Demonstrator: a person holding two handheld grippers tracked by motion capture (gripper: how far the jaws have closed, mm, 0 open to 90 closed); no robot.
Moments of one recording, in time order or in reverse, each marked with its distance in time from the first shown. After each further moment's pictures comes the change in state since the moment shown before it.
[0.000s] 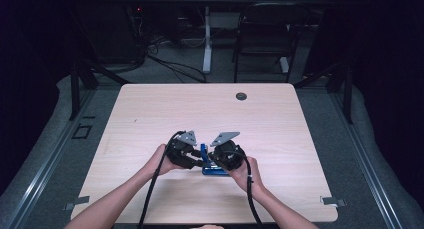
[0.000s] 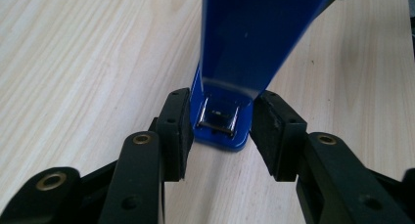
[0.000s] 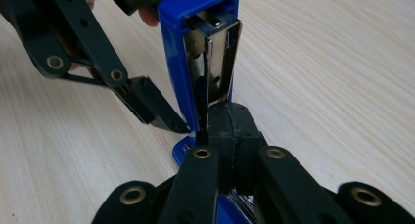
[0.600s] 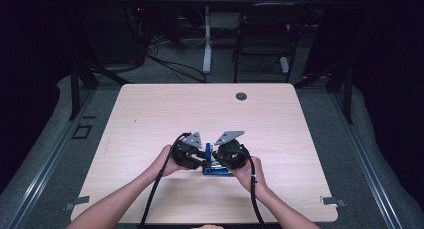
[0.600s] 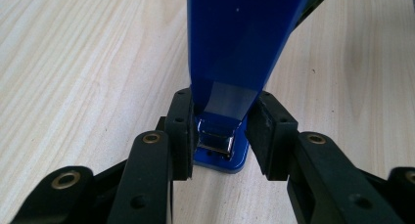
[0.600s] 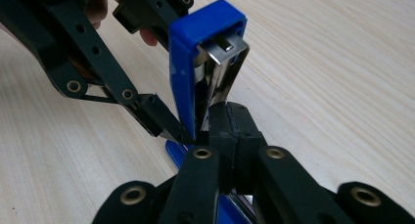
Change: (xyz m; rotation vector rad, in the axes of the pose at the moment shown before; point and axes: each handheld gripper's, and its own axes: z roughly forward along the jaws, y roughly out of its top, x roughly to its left) left arm -0.004 0.005 0.009 -0.001 0.009 0.042; right arm -0.006 -0.003 -0.011 -0.008 -0.014 0.021
